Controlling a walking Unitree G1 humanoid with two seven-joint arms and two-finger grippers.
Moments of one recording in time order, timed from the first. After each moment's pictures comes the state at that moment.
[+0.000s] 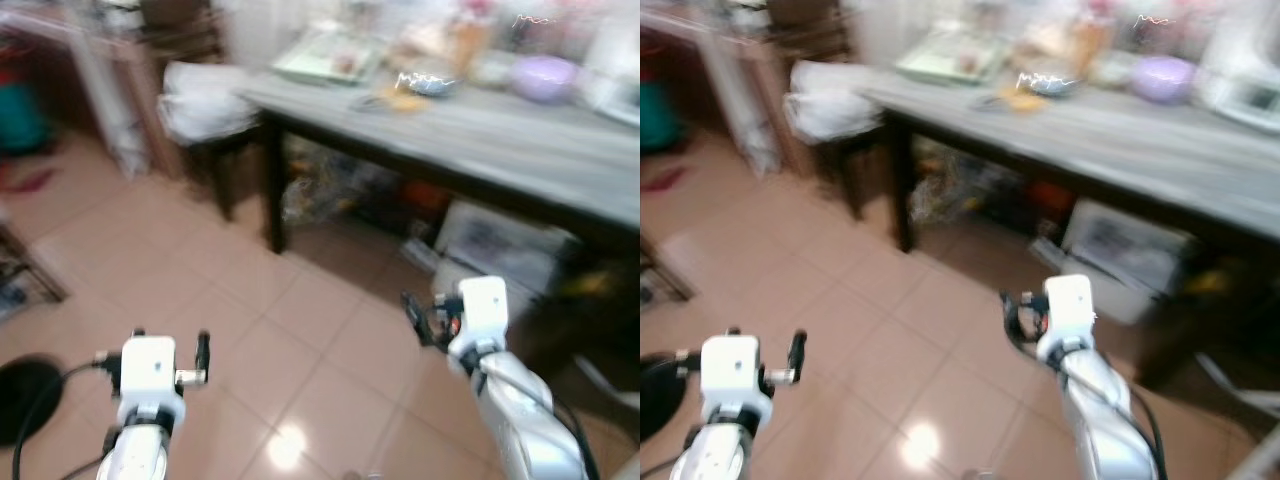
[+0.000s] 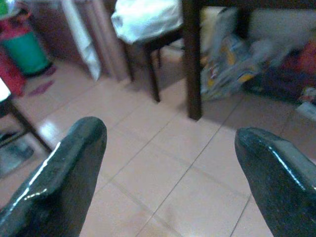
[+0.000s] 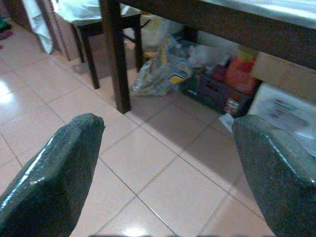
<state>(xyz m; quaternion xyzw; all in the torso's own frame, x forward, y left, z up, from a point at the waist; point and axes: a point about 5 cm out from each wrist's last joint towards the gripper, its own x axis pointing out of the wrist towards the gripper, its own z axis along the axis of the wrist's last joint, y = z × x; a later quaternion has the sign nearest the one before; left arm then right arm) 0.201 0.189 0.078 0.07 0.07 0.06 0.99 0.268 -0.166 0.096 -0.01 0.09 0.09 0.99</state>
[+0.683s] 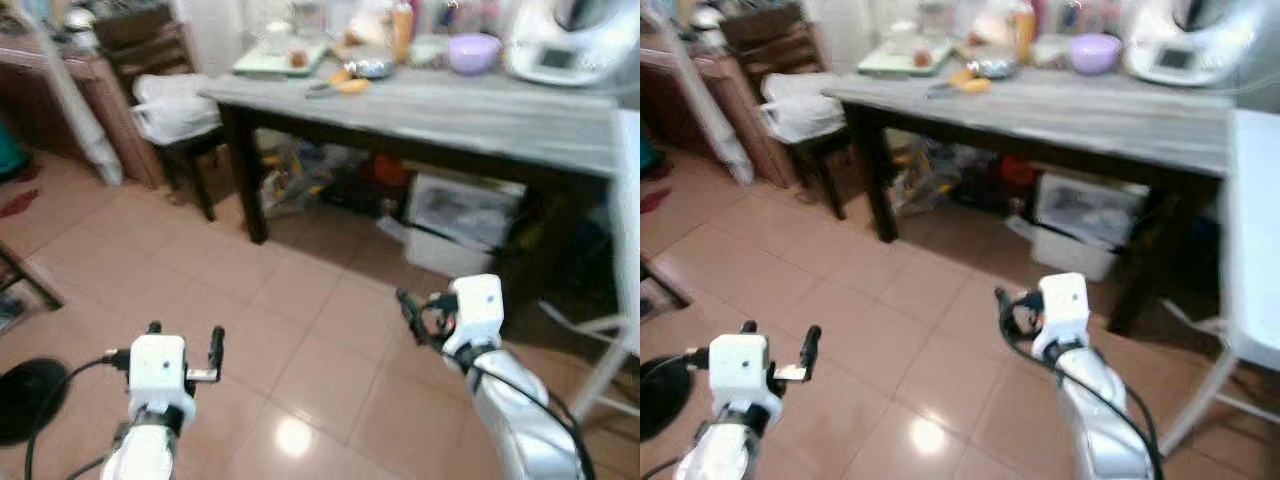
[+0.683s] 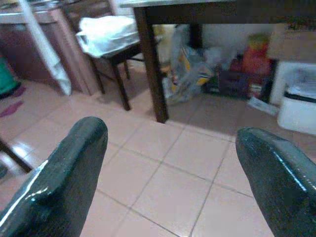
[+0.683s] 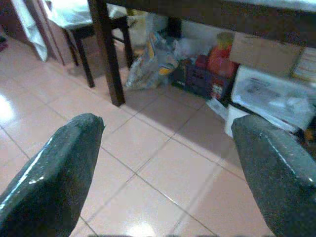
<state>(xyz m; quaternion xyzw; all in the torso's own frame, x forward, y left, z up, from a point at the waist) 0.206 0.179 0.085 0.05 0.05 0.01 1.00 0.269 -0.161 0.095 -0.01 0.08 0.10 0.99</state>
